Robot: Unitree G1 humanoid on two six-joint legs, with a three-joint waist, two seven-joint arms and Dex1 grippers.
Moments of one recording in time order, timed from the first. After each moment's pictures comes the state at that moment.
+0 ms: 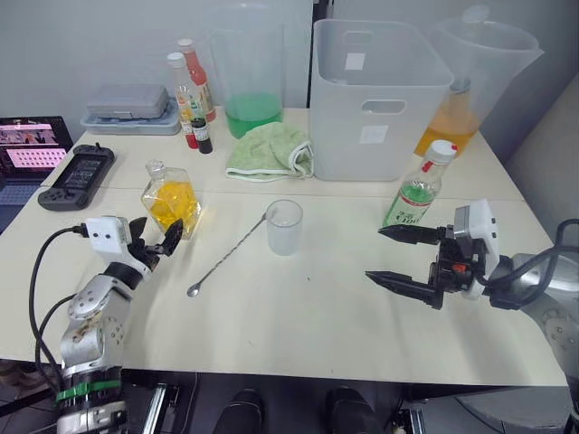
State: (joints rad) left arm -0.25 0.44 0.39 0.12 -0.43 0.20 -0.48; right arm -0.16 -0.85 -0.22 -0.49 0.75 0.59 0.95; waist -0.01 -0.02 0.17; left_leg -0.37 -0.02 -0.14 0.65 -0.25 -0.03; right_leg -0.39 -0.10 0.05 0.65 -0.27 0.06
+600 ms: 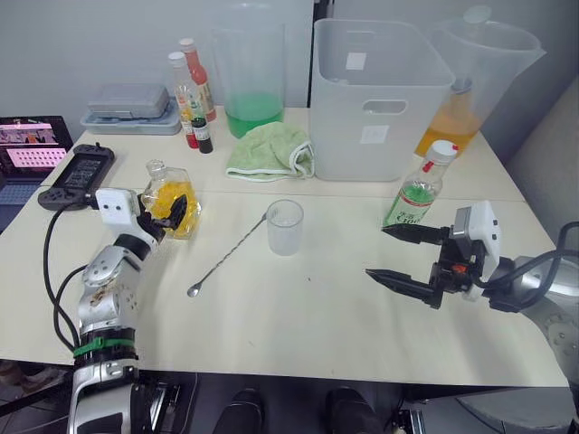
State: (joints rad) left arm -0.47 0.44 0.35 0.37 -0.35 0.09 -0.47; right arm -0.14 -0.85 -0.23 -0.51 0.75 0.59 0.90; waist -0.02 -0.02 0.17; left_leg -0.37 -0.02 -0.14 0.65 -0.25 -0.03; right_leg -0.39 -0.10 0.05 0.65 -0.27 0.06
